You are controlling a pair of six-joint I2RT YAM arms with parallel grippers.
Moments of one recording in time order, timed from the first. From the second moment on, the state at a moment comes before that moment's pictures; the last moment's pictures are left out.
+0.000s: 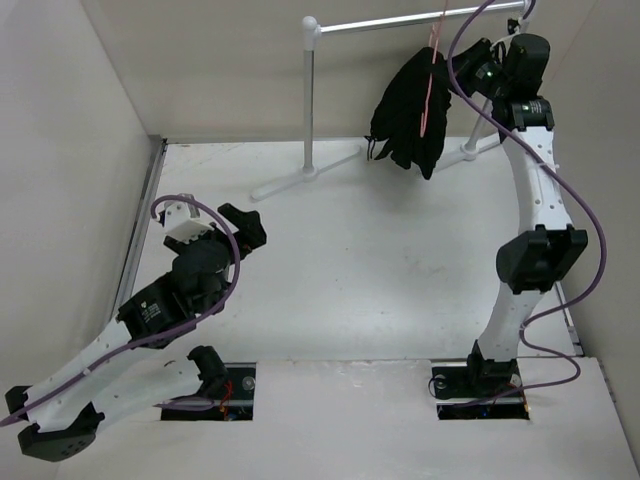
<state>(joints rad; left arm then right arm) -0.96 0.69 0.99 -0.60 -0.97 -0.78 0.00 1.97 2.27 -0.37 -0.48 0.88</state>
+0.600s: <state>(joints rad) -0.80 0.72 0.96 -0.61 -0.82 -0.83 -0.02 1.80 1.86 -0.23 -0.41 0.89</state>
